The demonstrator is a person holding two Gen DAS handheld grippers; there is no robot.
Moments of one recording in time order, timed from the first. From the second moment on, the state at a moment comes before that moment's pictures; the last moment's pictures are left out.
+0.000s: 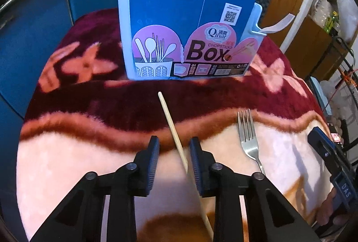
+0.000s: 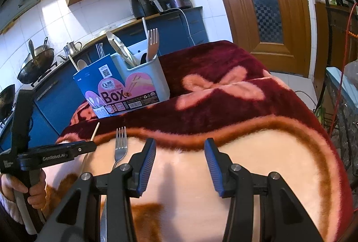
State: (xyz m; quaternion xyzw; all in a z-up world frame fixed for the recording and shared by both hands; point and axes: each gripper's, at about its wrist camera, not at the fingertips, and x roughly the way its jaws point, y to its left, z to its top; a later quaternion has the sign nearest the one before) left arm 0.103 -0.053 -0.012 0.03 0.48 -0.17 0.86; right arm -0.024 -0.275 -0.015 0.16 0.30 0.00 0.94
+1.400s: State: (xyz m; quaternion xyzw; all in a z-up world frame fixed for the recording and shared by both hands) left arm 0.068 0.027 0.019 -0.10 0.37 -0.19 0.90; right arm 0.046 -0.202 -0.019 0.07 0.40 0.10 0.91
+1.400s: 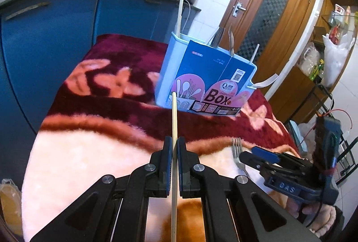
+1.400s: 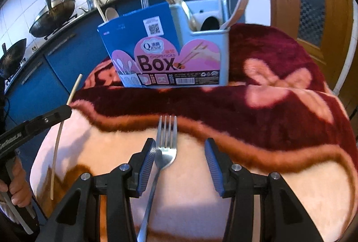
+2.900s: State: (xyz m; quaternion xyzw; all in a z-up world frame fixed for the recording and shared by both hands) left arm 0.104 0.000 0.098 -0.10 0.22 -0.21 0.95; right arm 0.003 -0.212 0.080 0.05 0.17 0.08 0.98
